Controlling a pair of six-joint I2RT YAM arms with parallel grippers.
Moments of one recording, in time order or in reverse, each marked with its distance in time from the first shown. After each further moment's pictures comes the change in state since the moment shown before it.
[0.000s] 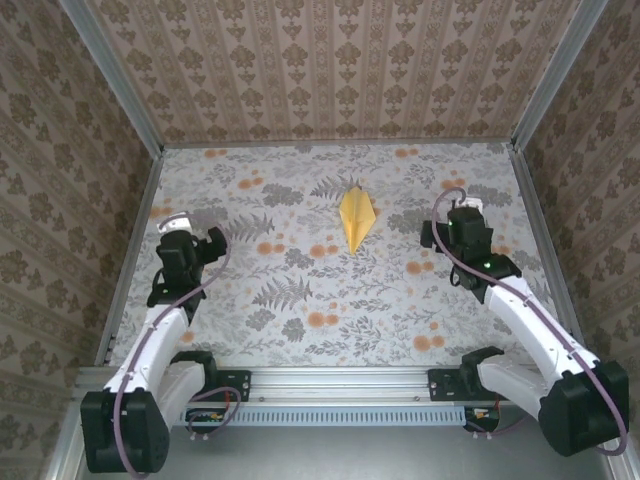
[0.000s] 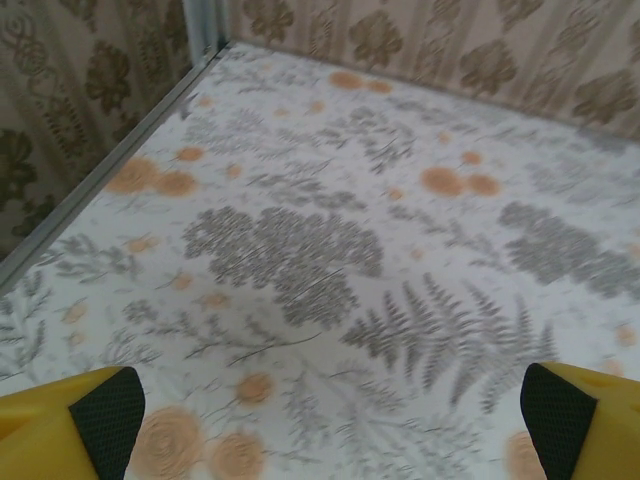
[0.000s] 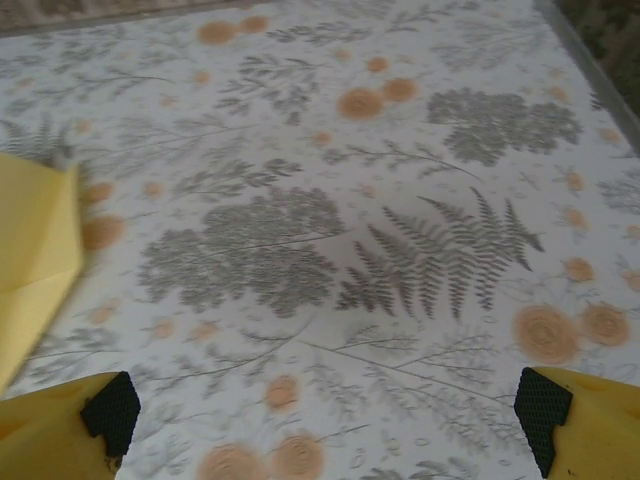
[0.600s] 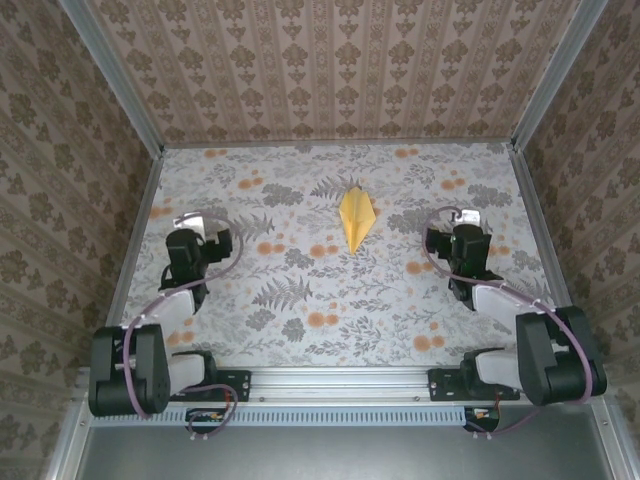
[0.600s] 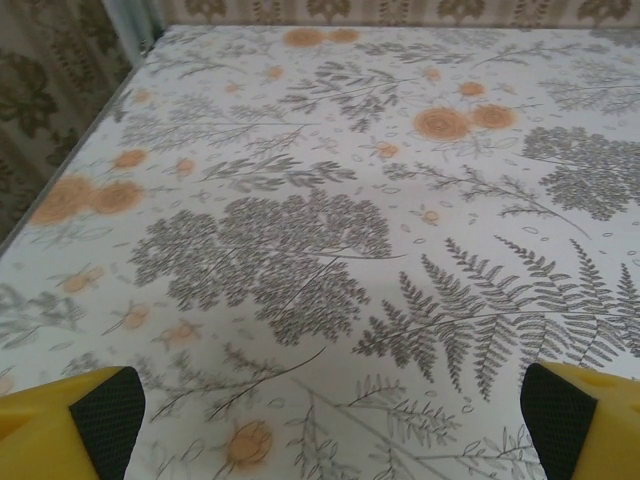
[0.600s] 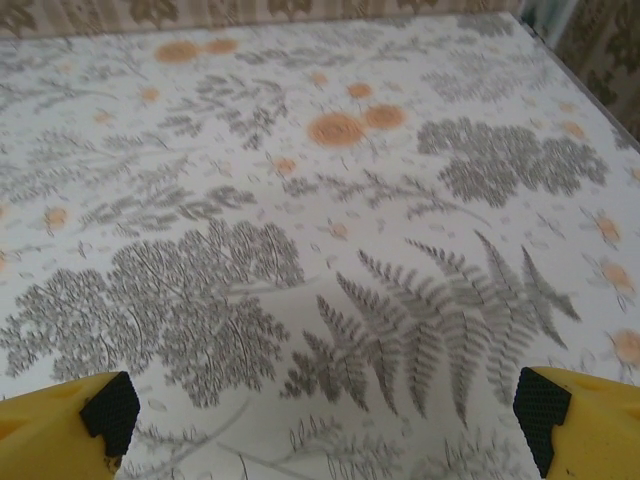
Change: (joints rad) left arm 0.046 0.365 -0.077 0.460 0.154 0.211; right arm -0.156 0.296 -0.275 0.773 -0.117 -0.181
